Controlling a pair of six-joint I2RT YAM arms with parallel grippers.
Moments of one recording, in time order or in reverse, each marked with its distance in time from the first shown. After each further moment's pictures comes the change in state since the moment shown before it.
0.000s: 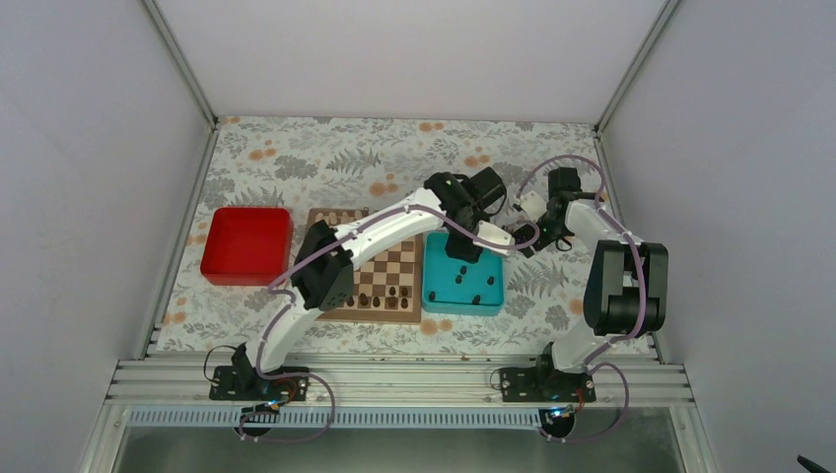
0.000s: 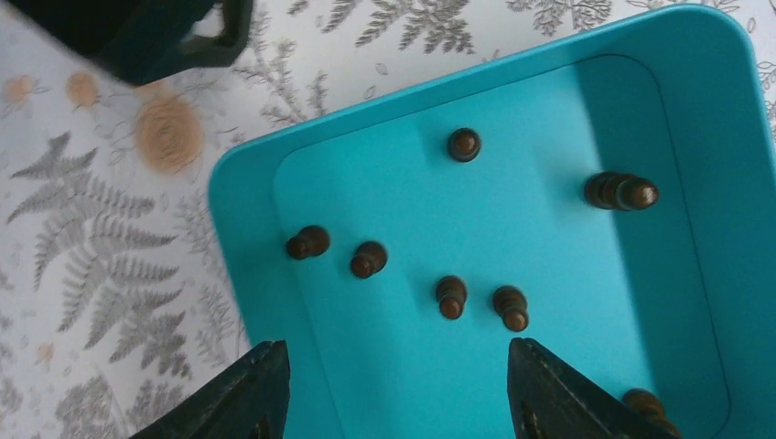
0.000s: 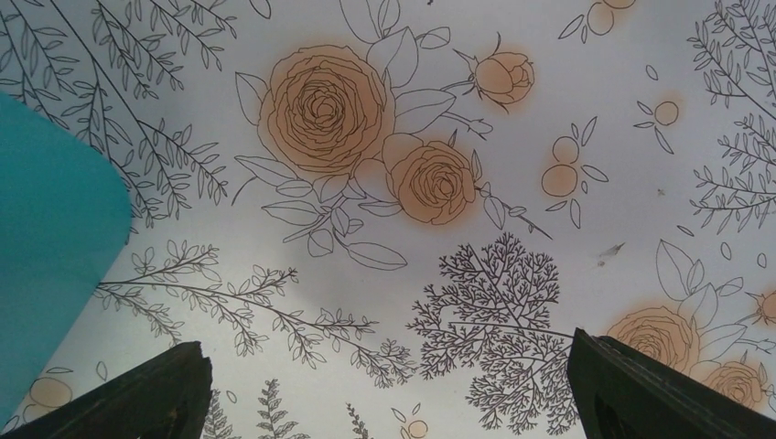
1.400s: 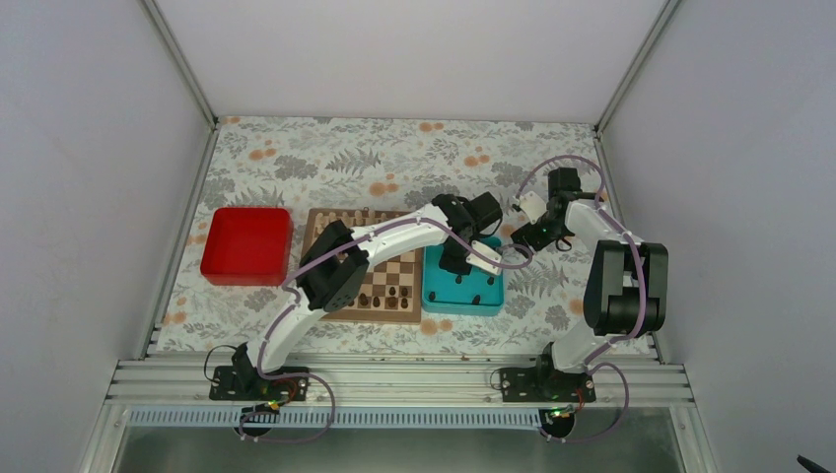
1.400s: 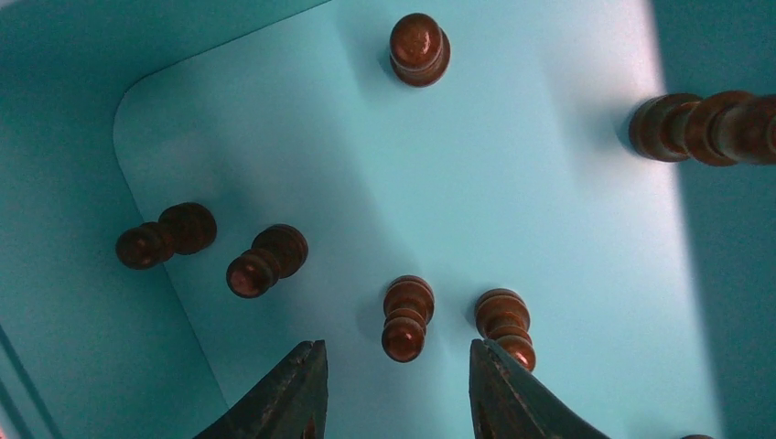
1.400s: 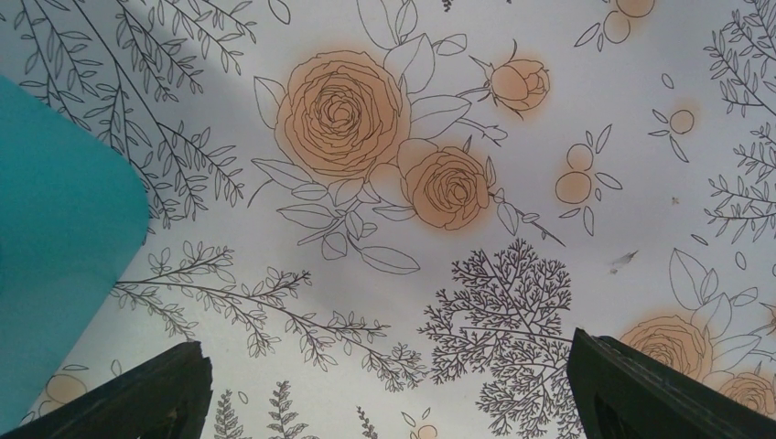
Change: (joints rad) left arm -0.024 0.046 -0.183 0.114 -0.079 0.028; right arm 0.000 0.000 0.000 -0.004 -0.021 -0.008
